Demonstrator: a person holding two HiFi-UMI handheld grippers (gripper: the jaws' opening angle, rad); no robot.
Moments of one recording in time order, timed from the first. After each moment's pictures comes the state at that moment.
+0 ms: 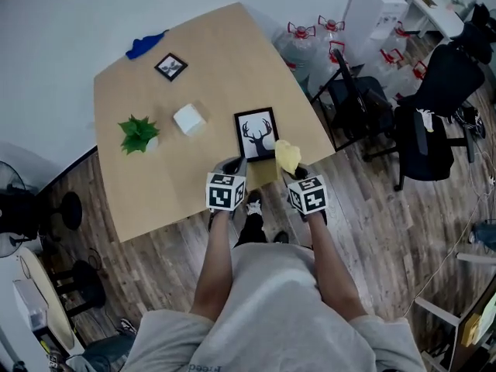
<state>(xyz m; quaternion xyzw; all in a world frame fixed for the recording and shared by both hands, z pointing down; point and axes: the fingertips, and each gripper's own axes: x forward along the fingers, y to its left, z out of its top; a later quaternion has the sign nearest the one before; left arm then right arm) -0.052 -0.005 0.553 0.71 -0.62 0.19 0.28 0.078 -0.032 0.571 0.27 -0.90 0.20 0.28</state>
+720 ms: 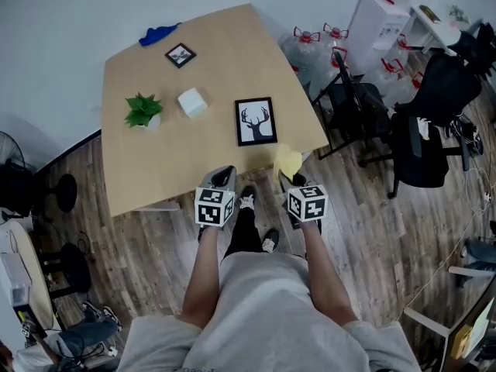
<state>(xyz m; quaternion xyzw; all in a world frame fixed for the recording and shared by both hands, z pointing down) -0.023 0.102 0.531 0.69 -0.66 0.17 0.24 0.122 0.037 0.549 0.28 -0.91 0.24 0.21</state>
